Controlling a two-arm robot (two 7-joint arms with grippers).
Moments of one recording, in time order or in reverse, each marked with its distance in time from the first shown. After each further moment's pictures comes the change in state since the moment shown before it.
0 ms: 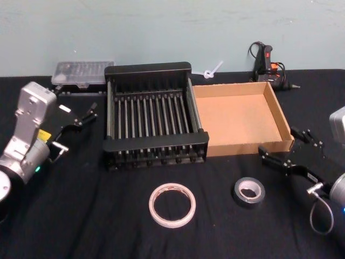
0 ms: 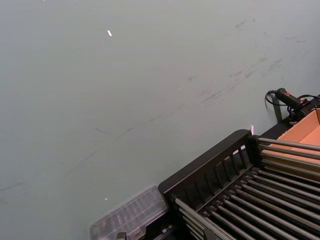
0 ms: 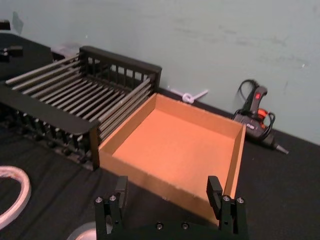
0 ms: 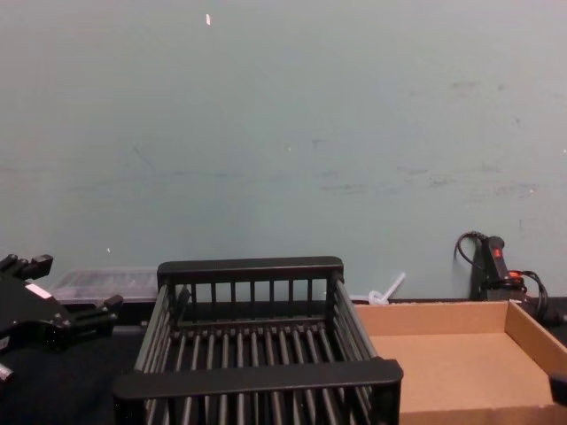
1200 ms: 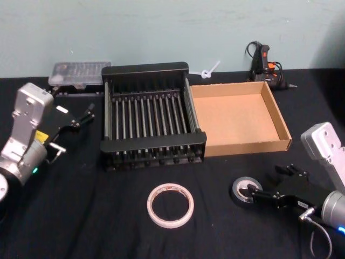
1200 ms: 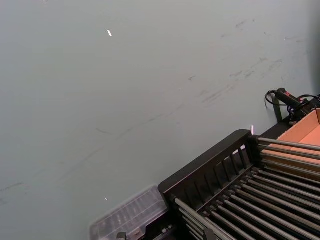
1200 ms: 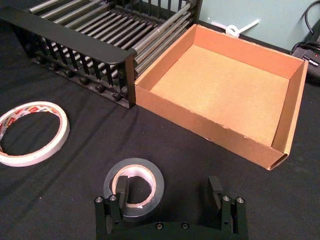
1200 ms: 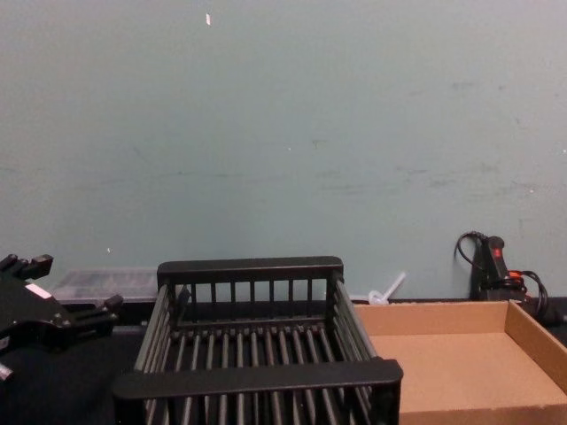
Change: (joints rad) left arm 0.000 0.000 0.000 0.000 0.000 0.000 0.000; right arm -0.023 -0.003 0.006 -0.035 -0.019 0.270 0.122
